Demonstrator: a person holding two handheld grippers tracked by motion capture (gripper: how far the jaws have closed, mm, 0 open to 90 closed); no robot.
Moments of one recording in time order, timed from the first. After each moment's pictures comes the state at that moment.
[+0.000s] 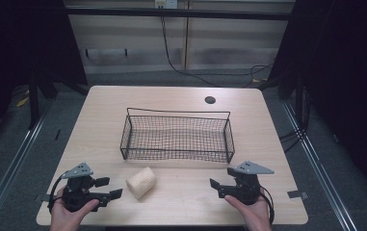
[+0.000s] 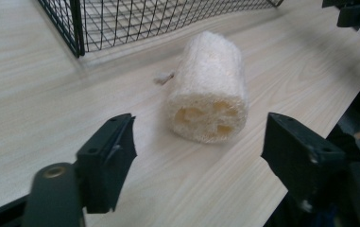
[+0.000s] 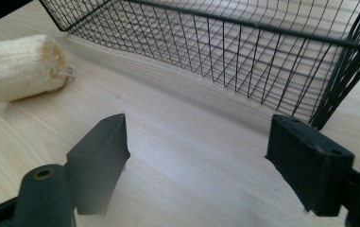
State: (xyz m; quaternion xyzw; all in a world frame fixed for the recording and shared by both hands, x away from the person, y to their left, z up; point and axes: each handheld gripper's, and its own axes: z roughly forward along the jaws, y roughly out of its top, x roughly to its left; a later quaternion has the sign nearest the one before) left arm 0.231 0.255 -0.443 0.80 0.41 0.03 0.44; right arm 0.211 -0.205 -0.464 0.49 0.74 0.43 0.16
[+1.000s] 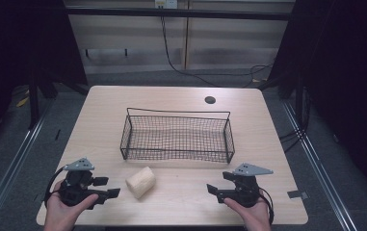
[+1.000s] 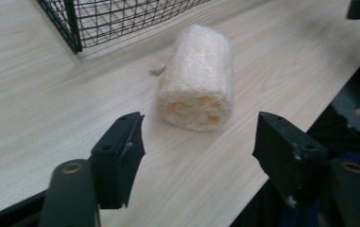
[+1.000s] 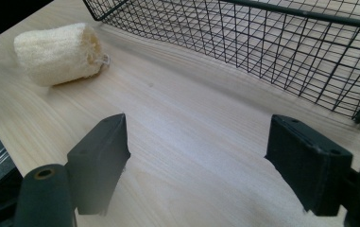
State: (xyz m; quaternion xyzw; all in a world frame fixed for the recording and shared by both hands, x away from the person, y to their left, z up) left arm 0.241 0.248 -0.417 0.84 0.40 0.00 0.37; right arm 0.205 -0.201 -0.460 0.47 0.76 0.44 0.11
